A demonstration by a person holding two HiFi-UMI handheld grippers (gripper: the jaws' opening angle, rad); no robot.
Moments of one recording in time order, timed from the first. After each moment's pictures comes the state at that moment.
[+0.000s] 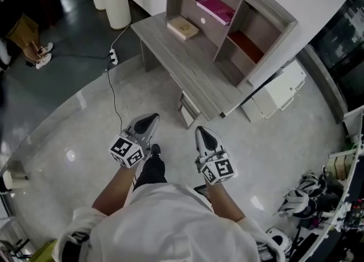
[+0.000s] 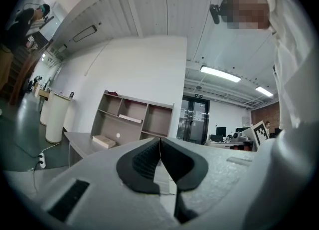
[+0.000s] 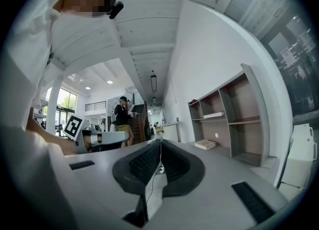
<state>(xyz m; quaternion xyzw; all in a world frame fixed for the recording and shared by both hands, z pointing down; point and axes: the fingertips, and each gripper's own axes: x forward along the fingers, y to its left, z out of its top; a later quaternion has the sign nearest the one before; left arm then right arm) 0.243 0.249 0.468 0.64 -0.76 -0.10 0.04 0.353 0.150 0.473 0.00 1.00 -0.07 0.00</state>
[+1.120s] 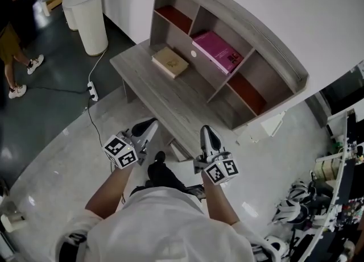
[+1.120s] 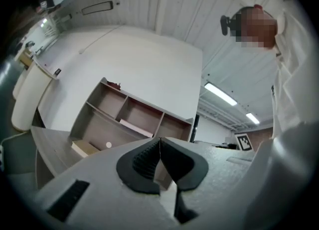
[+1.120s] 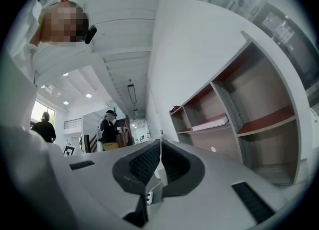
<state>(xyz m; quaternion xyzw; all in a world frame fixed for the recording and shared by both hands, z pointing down) -0.034 0.112 0.451 0.71 -0.67 -0.19 0.07 0.091 -0.005 0.425 -0.09 0.98 -0.14 0.07</state>
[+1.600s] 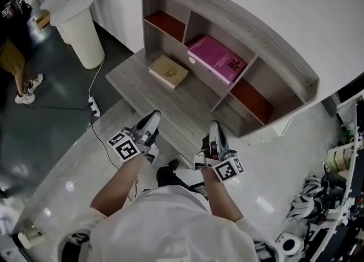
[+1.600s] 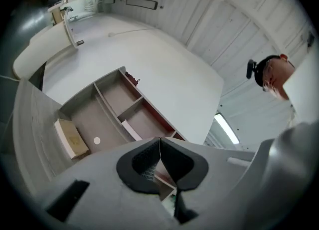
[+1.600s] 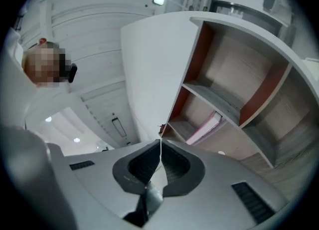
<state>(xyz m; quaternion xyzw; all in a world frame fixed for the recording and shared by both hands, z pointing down) -0.125 0.020 0.442 0.68 -0.61 -0.37 0.16 0.043 -0.097 0.410 -0.13 0.92 -0.31 0.22</state>
